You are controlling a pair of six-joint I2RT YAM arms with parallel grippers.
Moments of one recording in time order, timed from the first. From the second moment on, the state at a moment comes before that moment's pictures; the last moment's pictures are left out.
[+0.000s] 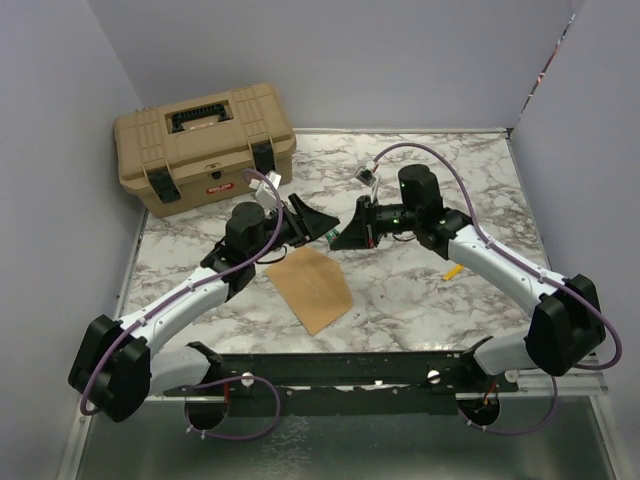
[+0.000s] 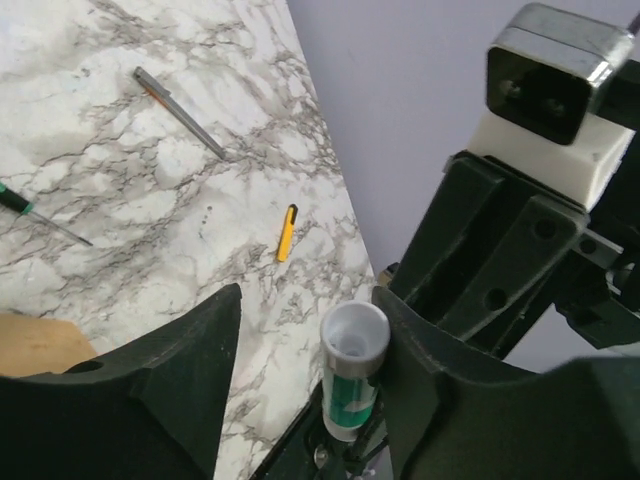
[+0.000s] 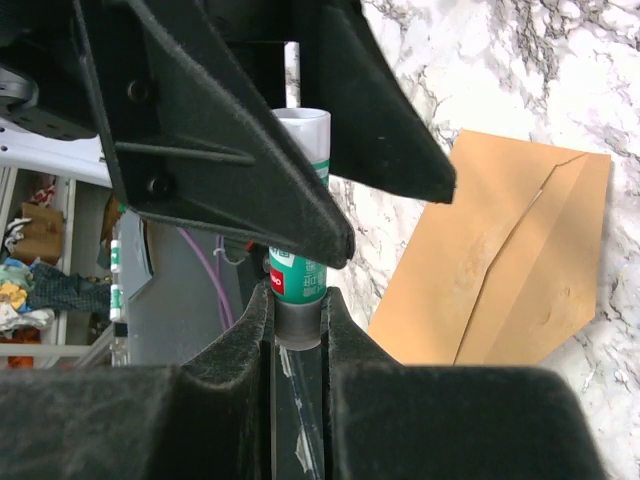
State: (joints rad) left arm -0.58 1.15 0.67 0.35 0.29 -0.97; right arm 0.56 1.40 1.05 -0.09 -0.88 0.39
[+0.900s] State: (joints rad) left arm -0.58 1.10 0.77 0.29 0.24 -1.22; right arm 0.57 1.28 0.87 0.41 -0.81 0.92
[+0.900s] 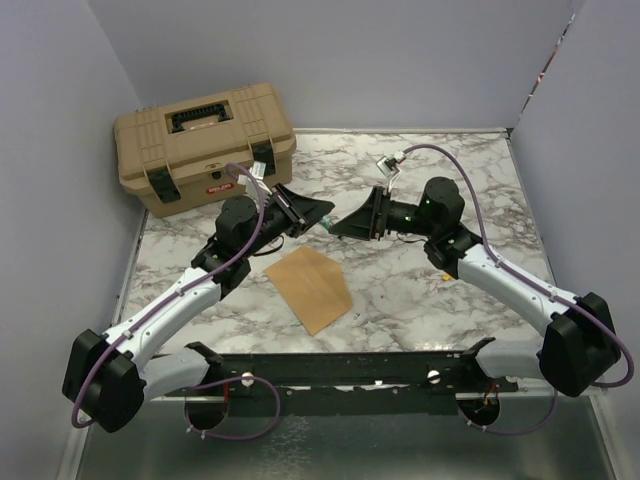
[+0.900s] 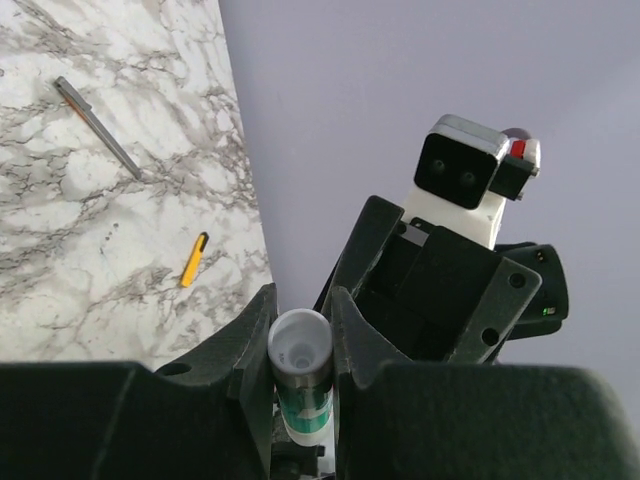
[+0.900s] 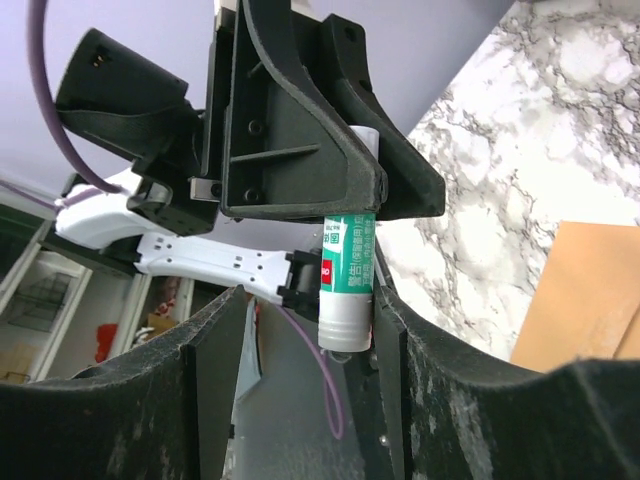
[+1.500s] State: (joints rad) left arm -0.58 1.08 0.77 0.30 0.19 -1.31; right arm 0.57 1.34 0.87 0.48 -0.81 1.05
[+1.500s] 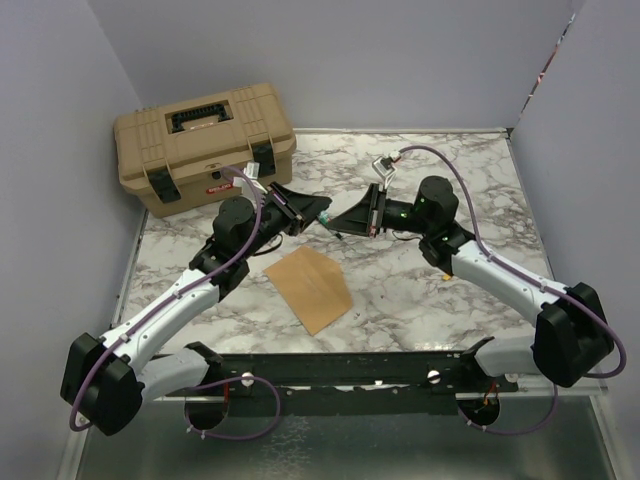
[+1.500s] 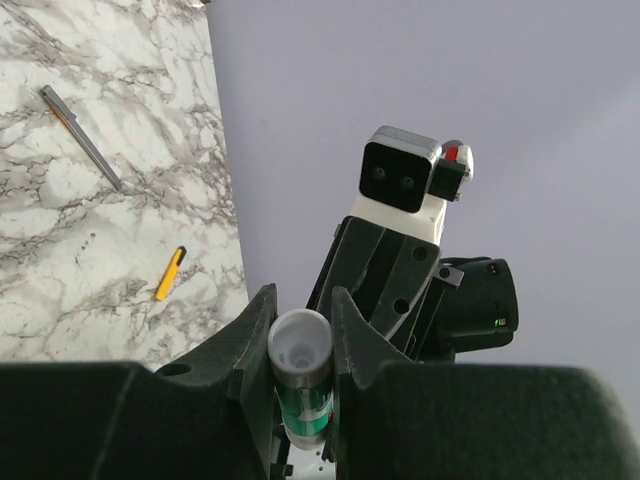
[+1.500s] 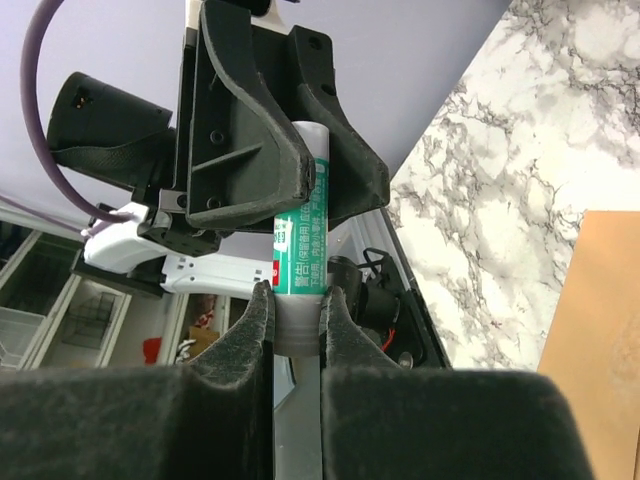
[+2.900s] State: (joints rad) left arm -0.37 1.04 0.83 -0.05 0.30 -0.96; right arm 0.55 1.64 1.05 -0.55 0.12 0.45
